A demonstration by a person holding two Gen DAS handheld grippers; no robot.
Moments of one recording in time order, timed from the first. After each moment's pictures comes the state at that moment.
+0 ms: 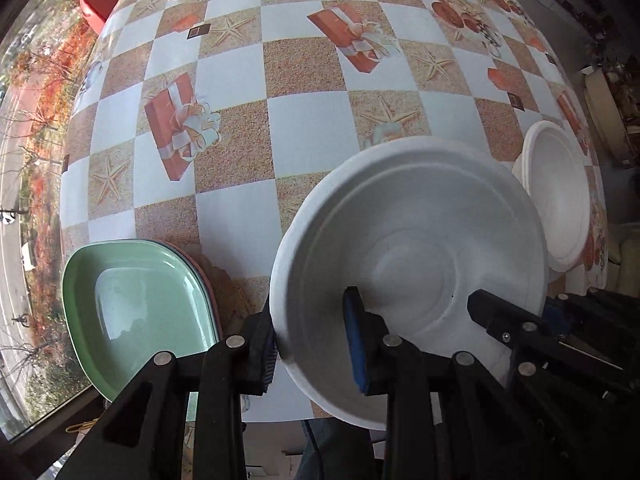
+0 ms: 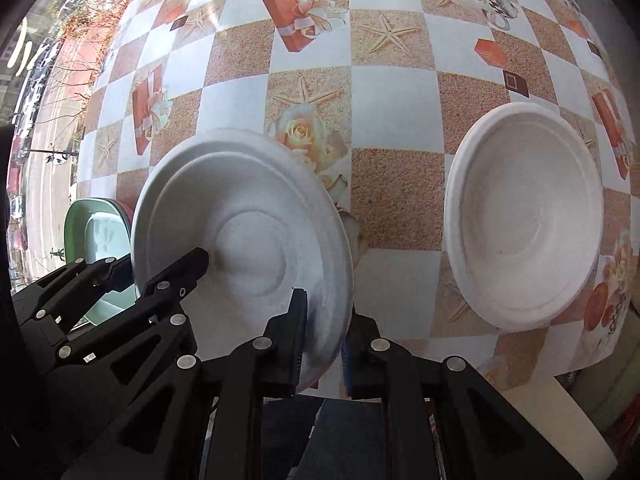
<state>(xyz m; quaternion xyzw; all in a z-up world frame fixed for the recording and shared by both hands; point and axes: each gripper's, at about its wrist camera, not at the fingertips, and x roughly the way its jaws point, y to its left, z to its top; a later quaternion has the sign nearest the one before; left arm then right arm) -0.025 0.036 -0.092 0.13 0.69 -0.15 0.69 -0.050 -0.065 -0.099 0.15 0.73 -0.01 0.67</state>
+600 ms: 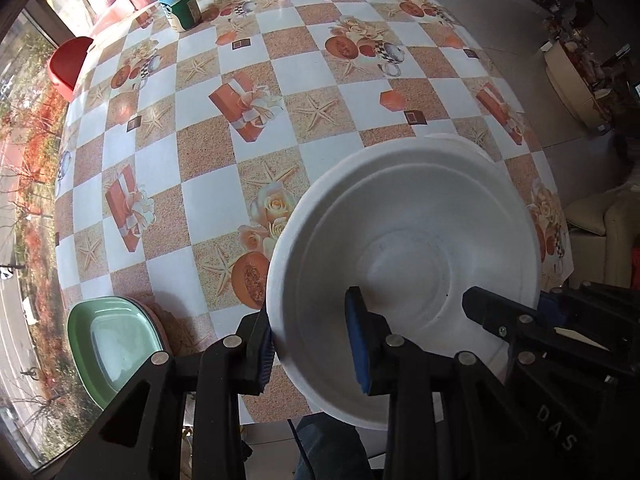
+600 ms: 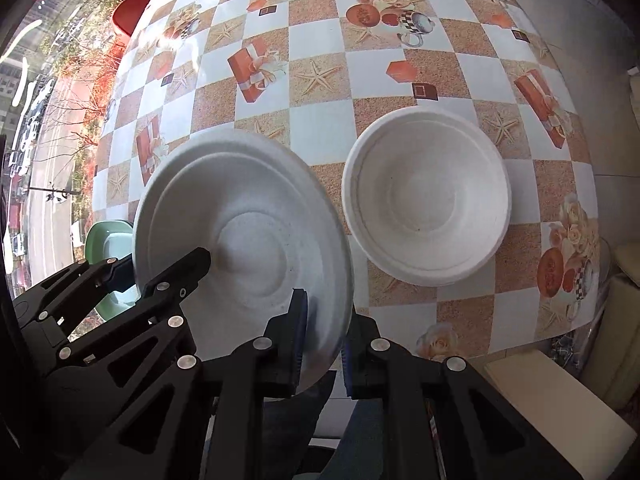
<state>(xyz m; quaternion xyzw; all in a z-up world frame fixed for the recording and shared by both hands) -0.054 -0.050 -0.032 0.17 0.64 -0.22 0.71 -0.075 -0.135 -0.051 0.19 0.69 -0.05 0.70</state>
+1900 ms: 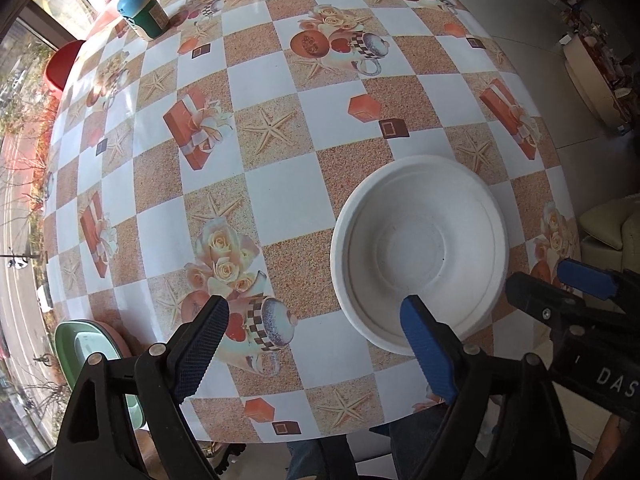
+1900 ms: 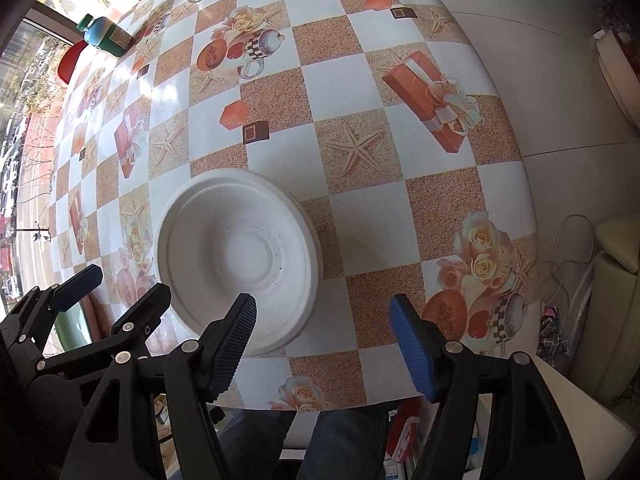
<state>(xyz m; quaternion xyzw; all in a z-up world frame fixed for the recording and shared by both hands) -0.042 -0.120 -0.060 0.18 0.66 -0.17 0.71 -0.074 -0.262 -0.079 0.22 0.69 -0.10 0.68</state>
